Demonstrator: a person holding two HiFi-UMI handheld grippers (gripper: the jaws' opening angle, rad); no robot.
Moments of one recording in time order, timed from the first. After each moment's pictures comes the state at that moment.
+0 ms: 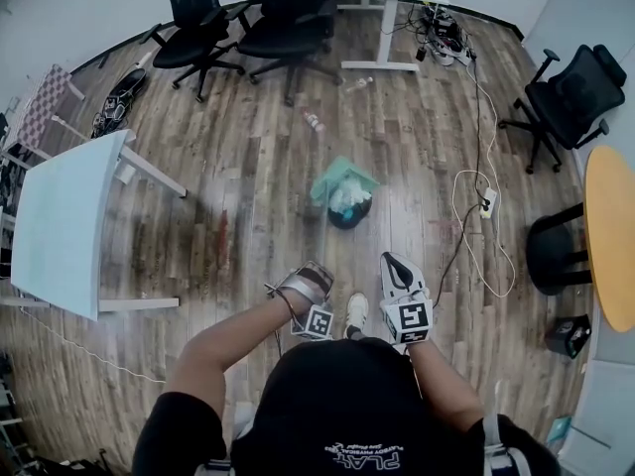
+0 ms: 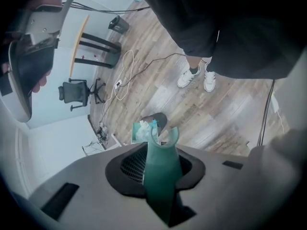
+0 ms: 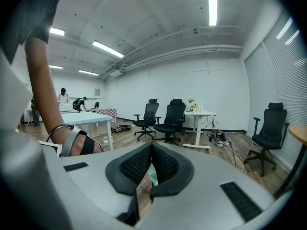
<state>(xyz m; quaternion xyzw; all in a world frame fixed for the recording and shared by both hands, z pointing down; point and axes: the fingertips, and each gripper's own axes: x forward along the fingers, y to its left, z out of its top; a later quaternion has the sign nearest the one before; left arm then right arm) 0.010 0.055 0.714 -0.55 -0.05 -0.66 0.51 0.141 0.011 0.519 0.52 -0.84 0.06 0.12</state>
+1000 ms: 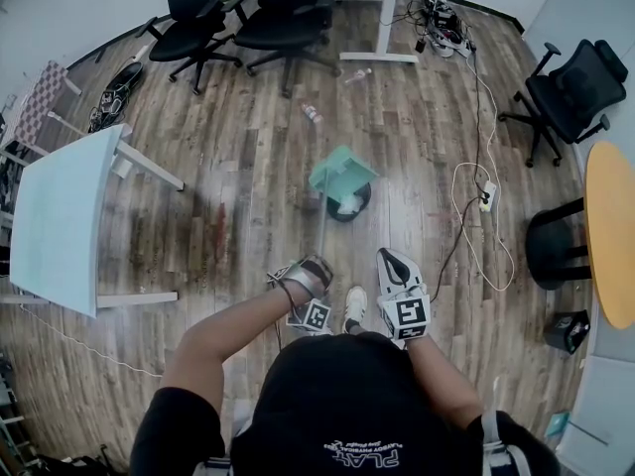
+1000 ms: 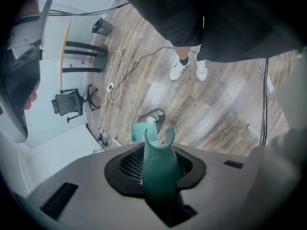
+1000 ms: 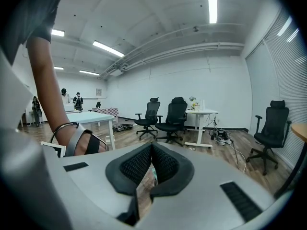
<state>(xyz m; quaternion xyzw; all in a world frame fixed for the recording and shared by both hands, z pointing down) 0.007 0.045 0.729 -0.49 -0.10 -0.66 0.55 0.139 0.007 0.528 0.51 -0.85 0.06 0.12</state>
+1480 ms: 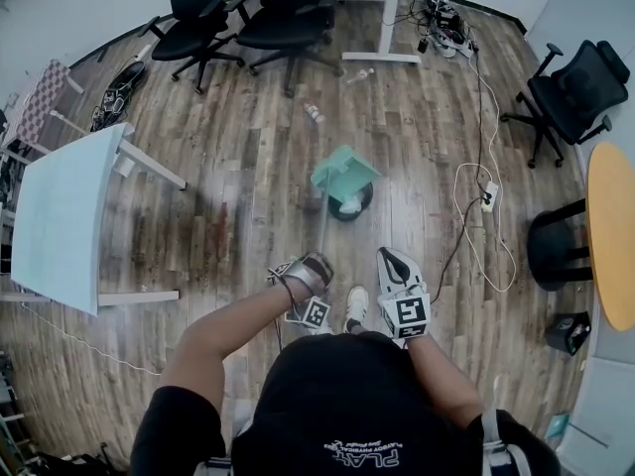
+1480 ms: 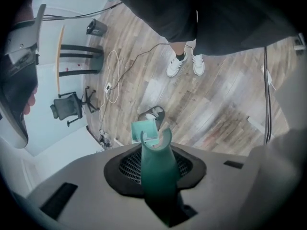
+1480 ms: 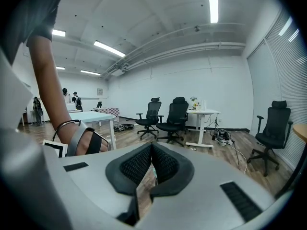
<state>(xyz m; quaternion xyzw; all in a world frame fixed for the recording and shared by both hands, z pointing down) 0.000 0.037 0.717 -0.47 -0.11 -0.67 0.57 0.136 0.009 0.532 0.51 -0.85 0.06 0.12</state>
